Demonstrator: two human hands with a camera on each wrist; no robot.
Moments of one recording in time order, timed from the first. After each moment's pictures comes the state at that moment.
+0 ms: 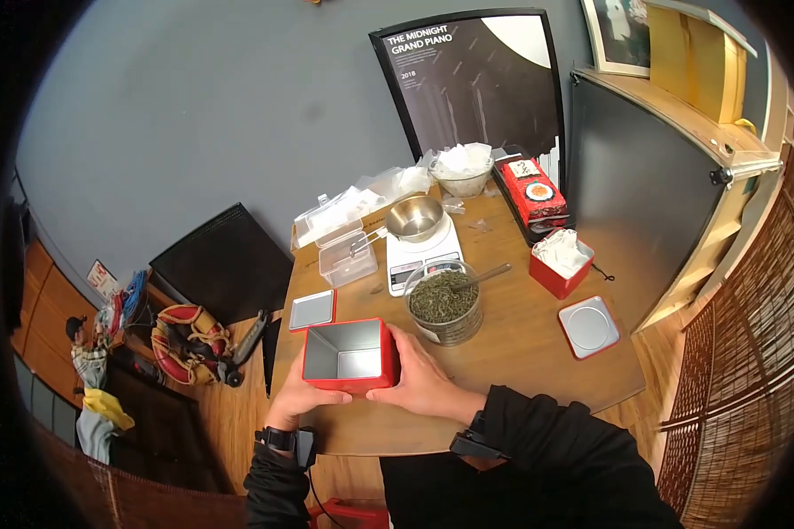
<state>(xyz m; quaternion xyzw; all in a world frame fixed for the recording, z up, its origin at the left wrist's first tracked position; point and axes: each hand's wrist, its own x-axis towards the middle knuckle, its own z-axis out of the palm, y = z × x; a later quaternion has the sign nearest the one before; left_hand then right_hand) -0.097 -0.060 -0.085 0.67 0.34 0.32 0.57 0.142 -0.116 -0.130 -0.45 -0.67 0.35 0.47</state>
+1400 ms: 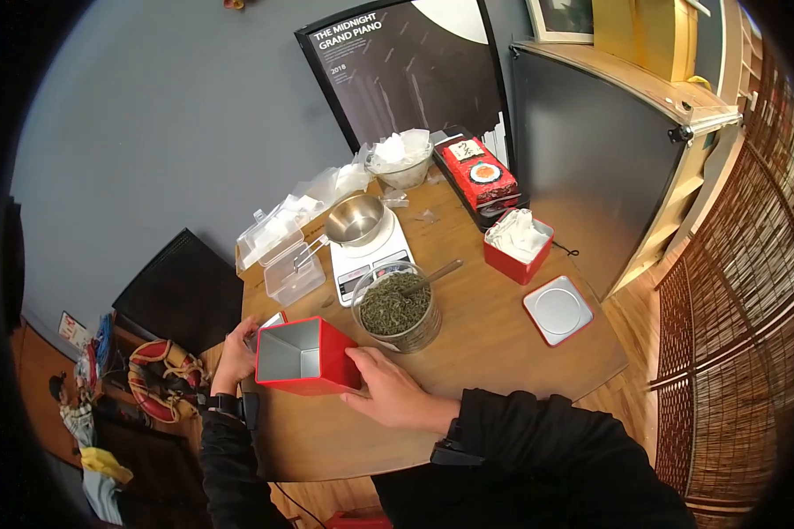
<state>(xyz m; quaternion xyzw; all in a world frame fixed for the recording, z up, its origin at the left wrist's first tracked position) -0.156 0.101 -0.116 0.80 0.54 0.19 0.20 0.144 -0.118 -0.143 -0.49 -0.67 0.29 0.47</state>
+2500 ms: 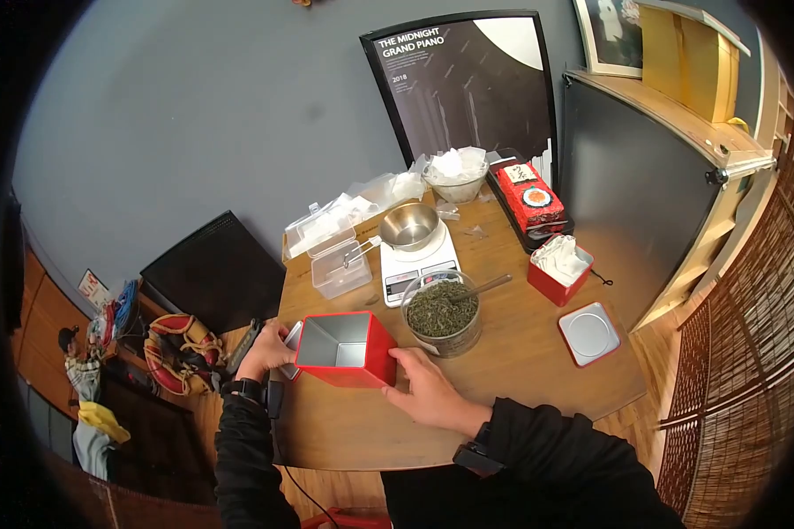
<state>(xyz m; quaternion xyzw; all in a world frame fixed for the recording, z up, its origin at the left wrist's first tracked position) -0.171 0.088 -0.108 0.75 0.63 0.07 0.20 0.146 -0.120 -0.140 -0.49 -0.64 0.36 0.47</state>
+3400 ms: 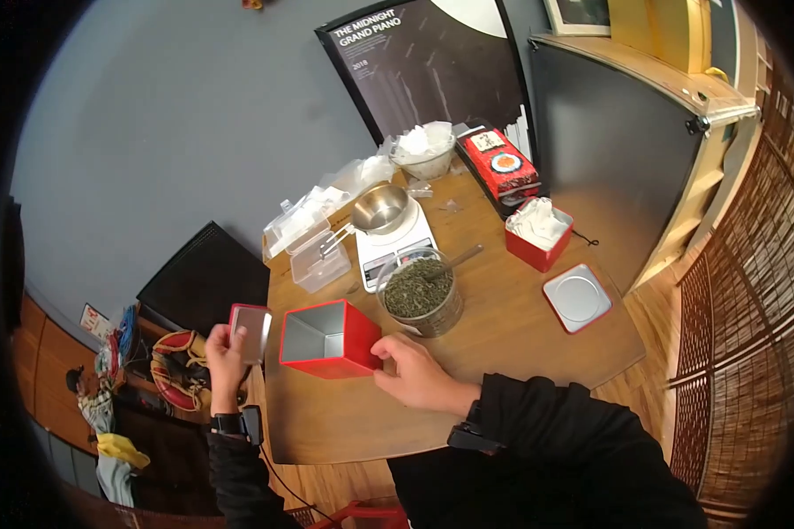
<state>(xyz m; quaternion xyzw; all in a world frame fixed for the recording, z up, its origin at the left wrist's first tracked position) -0.182 0.036 -0.064 0.73 0.50 0.42 0.18 0.147 -0.123 -0.147 -0.49 -0.62 0.33 0.52</state>
